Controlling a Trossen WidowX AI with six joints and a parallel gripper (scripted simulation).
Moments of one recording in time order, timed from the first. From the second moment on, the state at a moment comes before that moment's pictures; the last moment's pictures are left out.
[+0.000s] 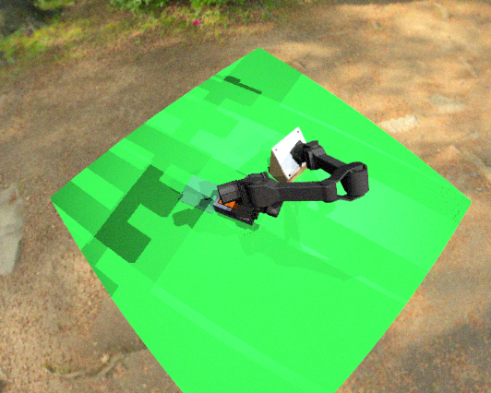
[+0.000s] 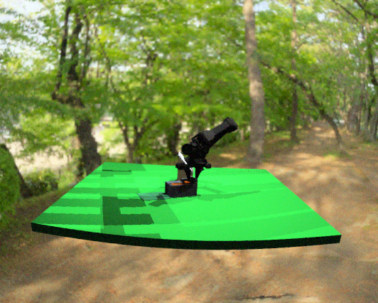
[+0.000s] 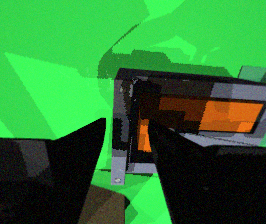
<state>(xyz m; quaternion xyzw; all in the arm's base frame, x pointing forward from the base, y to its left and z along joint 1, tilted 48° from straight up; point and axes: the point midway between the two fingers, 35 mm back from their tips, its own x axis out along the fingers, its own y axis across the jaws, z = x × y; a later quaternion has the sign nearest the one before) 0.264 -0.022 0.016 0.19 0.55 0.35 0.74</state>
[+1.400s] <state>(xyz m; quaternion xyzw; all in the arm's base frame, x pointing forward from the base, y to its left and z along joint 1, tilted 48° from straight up) 0.265 0.005 0.005 0.20 0.55 0.35 0.73</state>
